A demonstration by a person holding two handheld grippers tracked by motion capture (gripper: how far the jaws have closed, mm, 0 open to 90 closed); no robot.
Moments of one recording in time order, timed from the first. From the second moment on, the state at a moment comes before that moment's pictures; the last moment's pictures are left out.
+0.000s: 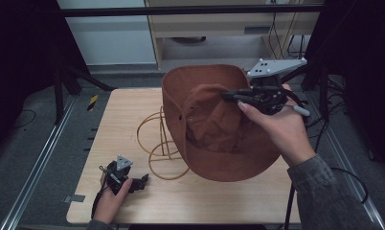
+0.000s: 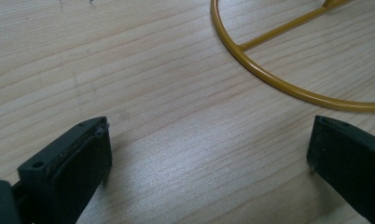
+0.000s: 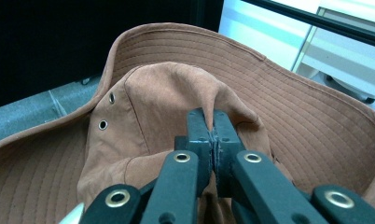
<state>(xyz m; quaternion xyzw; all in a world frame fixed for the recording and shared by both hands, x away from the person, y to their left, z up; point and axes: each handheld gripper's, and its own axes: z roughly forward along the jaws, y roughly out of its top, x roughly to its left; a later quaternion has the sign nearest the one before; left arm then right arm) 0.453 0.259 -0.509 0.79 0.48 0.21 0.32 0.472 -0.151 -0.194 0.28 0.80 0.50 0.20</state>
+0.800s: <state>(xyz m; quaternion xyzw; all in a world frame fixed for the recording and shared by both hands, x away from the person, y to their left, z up) 0.453 0.259 -0.509 0.79 0.48 0.21 0.32 0.487 -0.099 -0.190 0.27 0.79 0.52 0.19</state>
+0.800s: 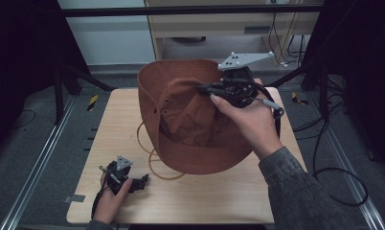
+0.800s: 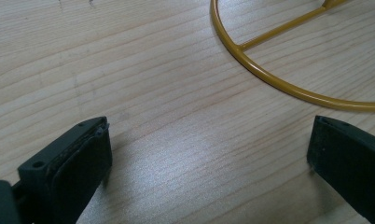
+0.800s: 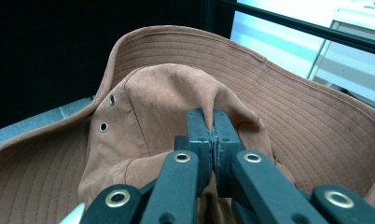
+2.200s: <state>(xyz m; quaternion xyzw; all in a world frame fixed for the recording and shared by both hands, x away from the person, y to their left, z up) 0.453 0.259 -0.509 0.79 0.48 0.21 0.32 0.504 -0.032 -0.202 0.24 0.81 0.51 0.16</state>
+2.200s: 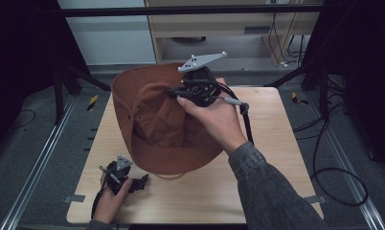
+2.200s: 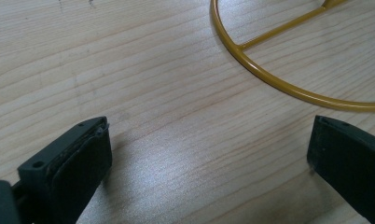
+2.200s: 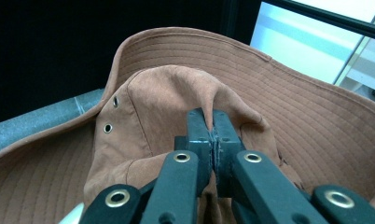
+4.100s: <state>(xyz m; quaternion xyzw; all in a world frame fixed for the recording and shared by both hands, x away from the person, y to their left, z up) 0.453 0.259 -0.509 0.79 0.48 0.21 0.32 0.517 0.001 -0.234 0.24 0.83 0.49 0.13</state>
